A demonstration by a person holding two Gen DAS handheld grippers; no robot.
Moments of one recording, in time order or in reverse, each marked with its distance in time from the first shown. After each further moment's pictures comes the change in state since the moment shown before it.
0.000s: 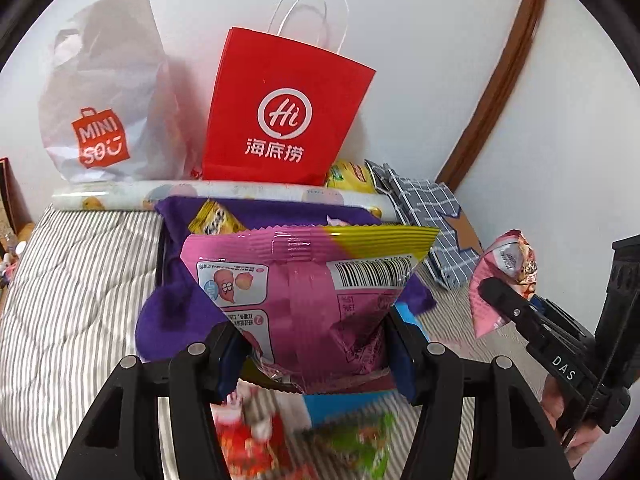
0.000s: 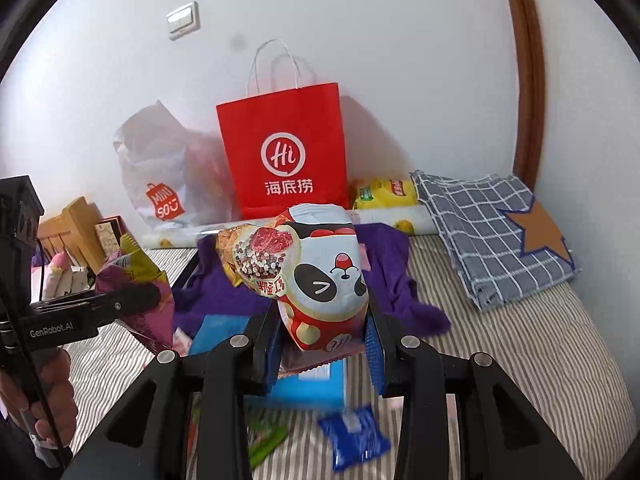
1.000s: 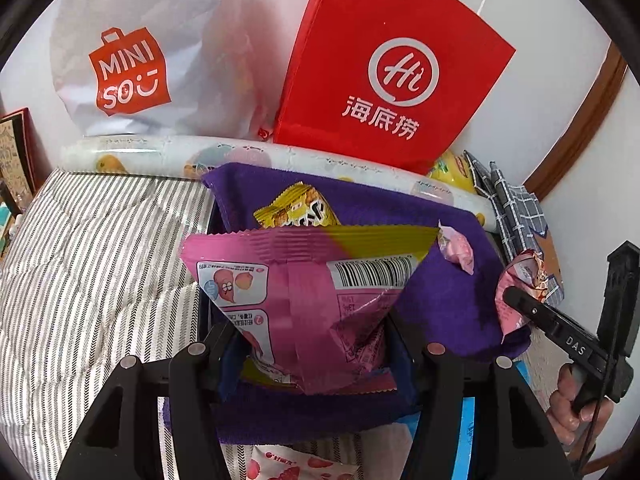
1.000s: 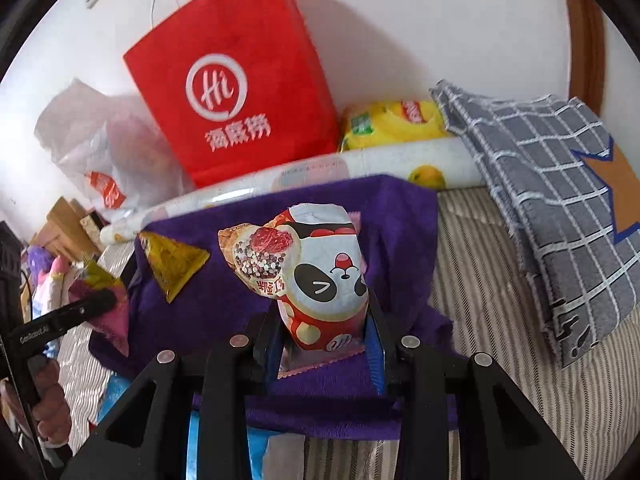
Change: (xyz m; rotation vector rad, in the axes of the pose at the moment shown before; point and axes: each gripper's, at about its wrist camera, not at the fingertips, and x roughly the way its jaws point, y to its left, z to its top) left arm 0.091 0.076 0.028 -0.148 0.123 0.169; right arm 0.168 -0.053 0.017 0.078 0.272 0.115
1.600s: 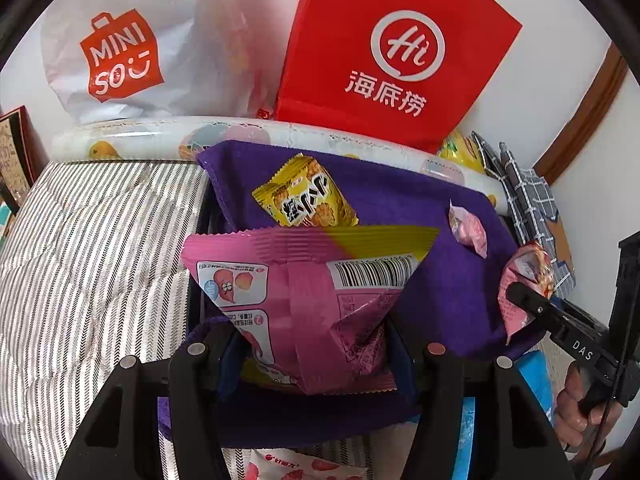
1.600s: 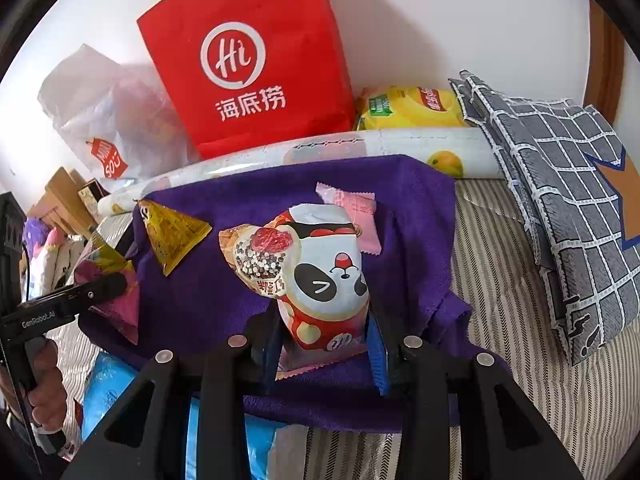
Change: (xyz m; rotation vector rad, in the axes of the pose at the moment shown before) left arm 0.019 -0.003 -0.010 0.023 0.047 0.024; right arm 0.012 0.010 -0.005 -0.057 0.036 -0.026
